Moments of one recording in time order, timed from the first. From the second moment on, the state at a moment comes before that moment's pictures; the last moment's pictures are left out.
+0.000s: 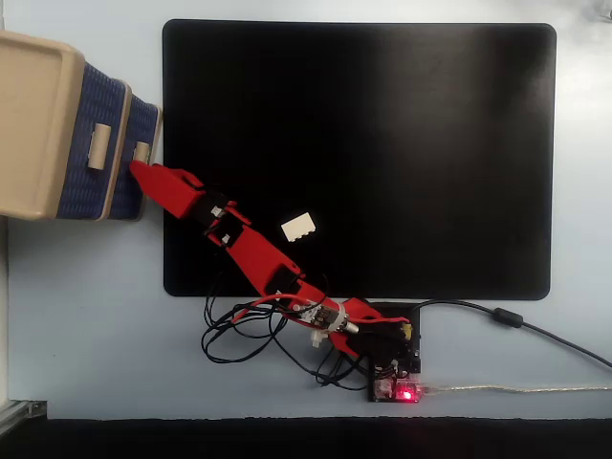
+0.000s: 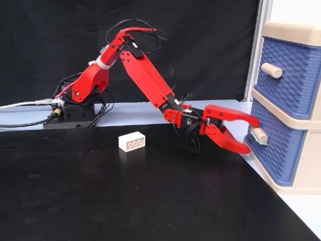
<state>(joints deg) 32.2 47.7 84.0 -38.5 170.5</state>
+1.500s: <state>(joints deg) 42.8 104.7 109.5 26.5 168.2</state>
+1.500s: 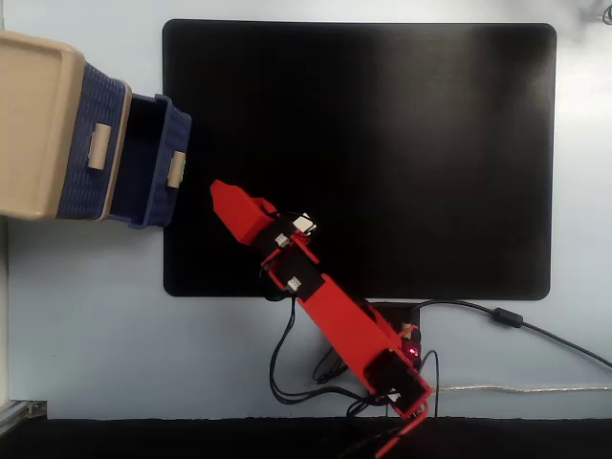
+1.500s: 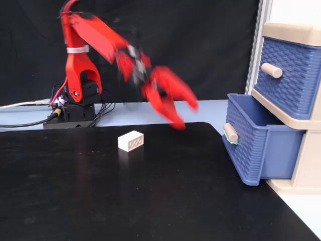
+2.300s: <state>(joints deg) 61.2 87.5 98.2 75.0 166.1</state>
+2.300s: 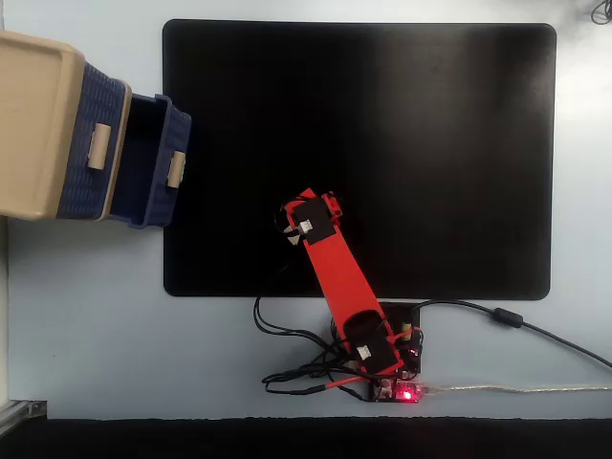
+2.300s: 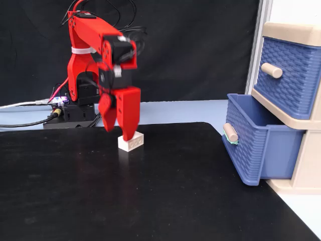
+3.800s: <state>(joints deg) 45.0 80.7 45.3 82.2 163.1</state>
